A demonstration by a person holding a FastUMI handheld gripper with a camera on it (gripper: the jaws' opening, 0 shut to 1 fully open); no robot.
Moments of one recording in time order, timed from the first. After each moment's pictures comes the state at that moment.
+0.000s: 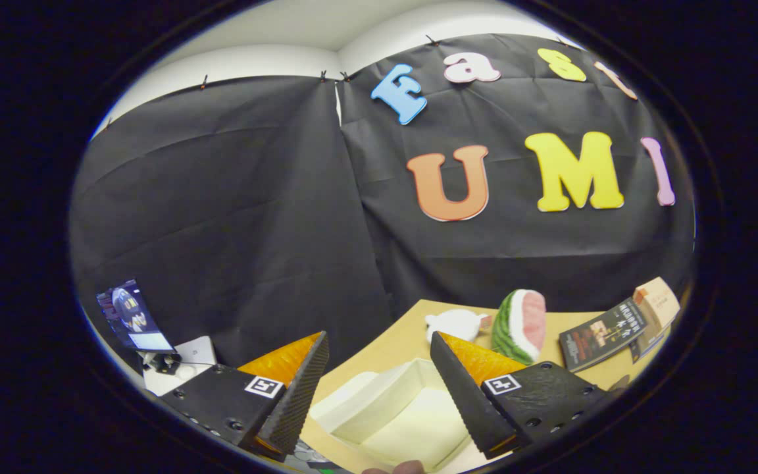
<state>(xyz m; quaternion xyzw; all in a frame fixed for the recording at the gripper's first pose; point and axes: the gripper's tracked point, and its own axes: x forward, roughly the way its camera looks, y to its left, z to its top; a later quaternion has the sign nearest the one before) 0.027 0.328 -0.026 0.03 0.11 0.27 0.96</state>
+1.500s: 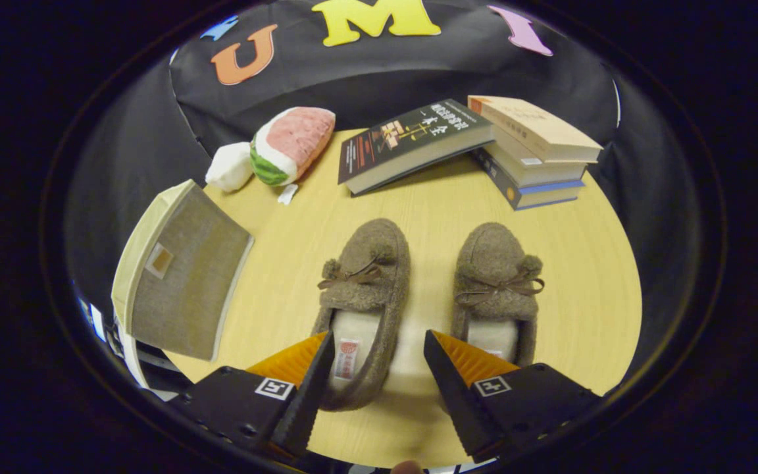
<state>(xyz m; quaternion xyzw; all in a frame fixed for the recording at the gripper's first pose) 0.048 -0.036 -0.337 0.05 0.47 0.04 0.88</state>
